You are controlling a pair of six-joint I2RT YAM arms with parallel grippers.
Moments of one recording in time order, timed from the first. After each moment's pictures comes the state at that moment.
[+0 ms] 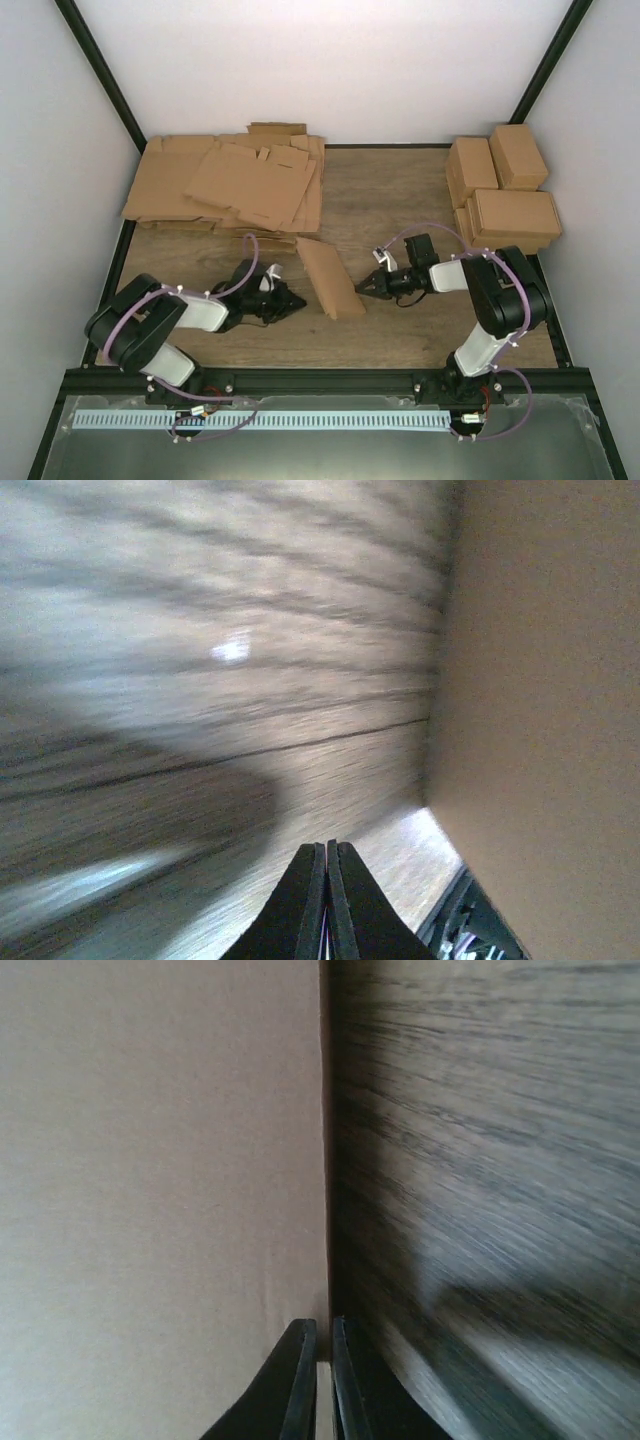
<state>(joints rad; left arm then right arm) -0.60 1.50 0.29 0.47 0.55 -1.16 0.27 1.67 0.55 0.07 -0.97 0.36</state>
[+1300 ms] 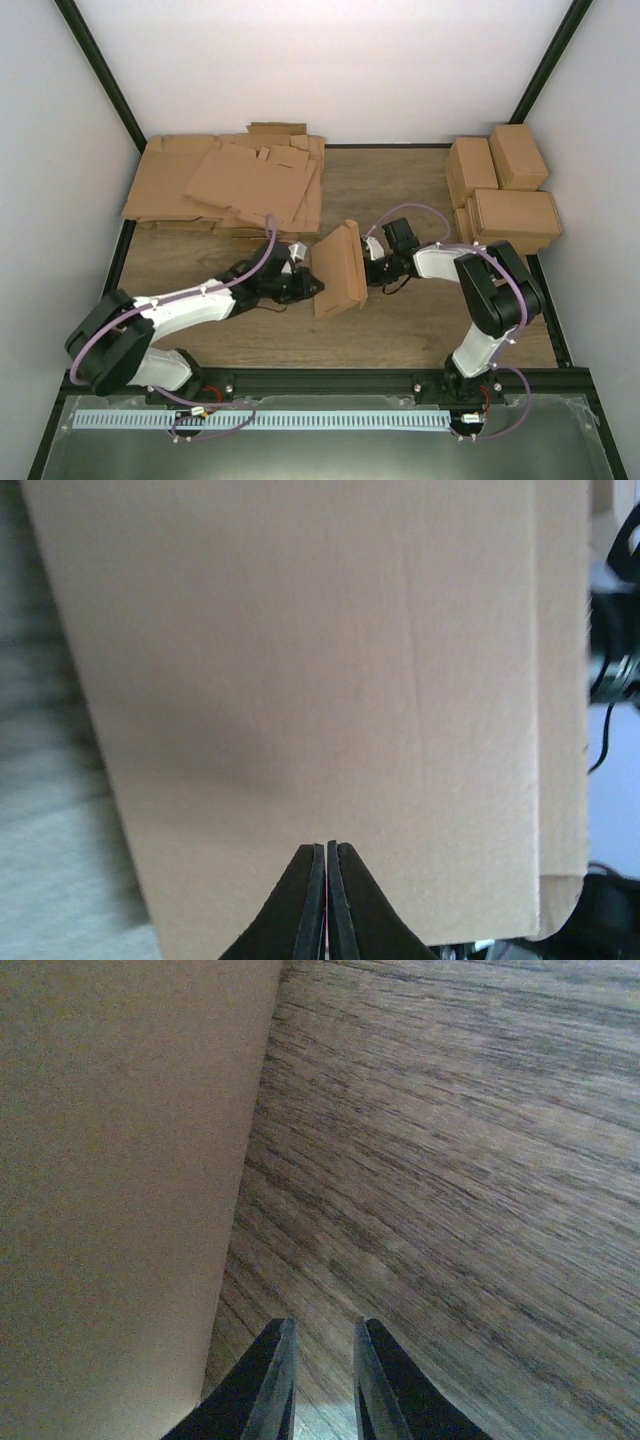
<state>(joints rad) -0.81 1.39 0.62 0.07 0.36 -0.99 0.41 1.69 0.75 -0.13 -0.70 0.29</state>
